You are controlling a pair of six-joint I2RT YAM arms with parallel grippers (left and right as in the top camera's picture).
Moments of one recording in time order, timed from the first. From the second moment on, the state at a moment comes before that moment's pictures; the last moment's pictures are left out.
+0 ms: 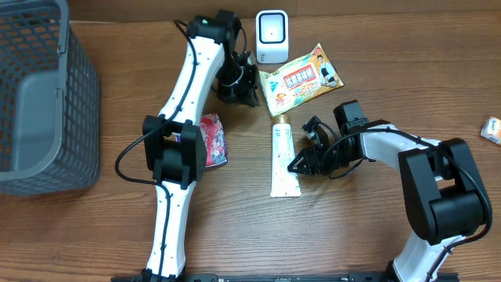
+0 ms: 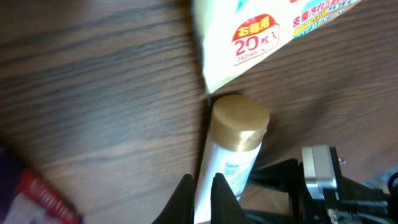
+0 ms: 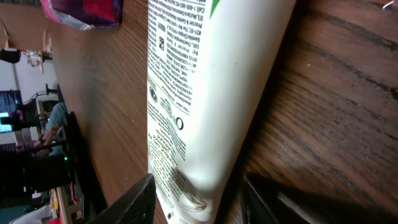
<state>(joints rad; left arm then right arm) -0.27 2.51 2.42 -1.50 0.48 -0.28 0.25 1.94 0.97 -0.48 -0.88 -0.07</state>
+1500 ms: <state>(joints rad) -0.38 2.50 2.07 -1.07 0.56 -0.31 0.25 1.93 0.98 -0.48 -0.96 -0.03</state>
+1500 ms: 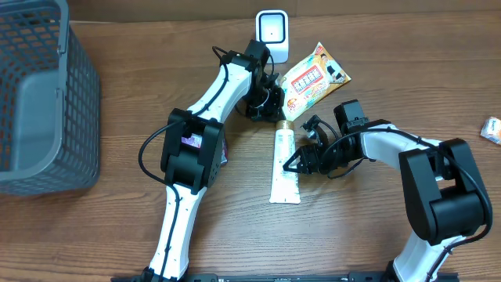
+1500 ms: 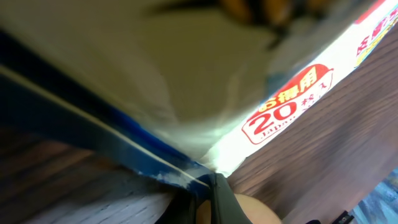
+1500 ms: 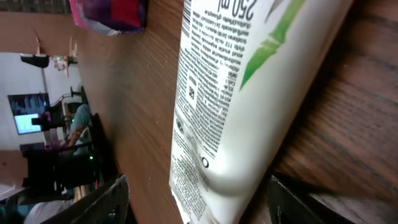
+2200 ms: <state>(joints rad) -0.38 2.50 2.07 -1.07 0.56 -0.30 0.27 1.92 0.95 -0.47 -0.92 0.22</state>
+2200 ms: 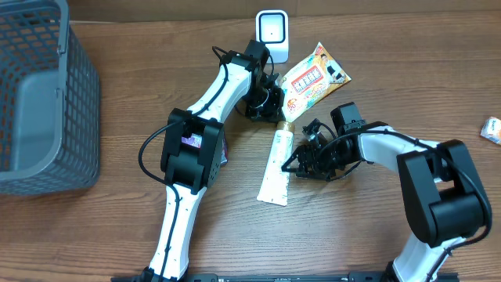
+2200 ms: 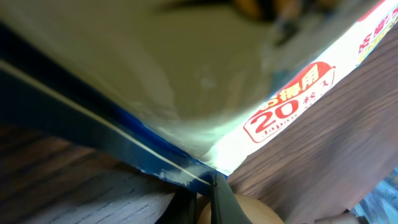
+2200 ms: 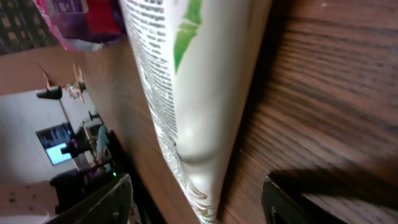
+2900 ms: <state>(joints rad) -0.32 2.48 2.07 -1.43 0.17 -0.44 0.26 1.90 0.88 -0.34 -0.95 0.38</state>
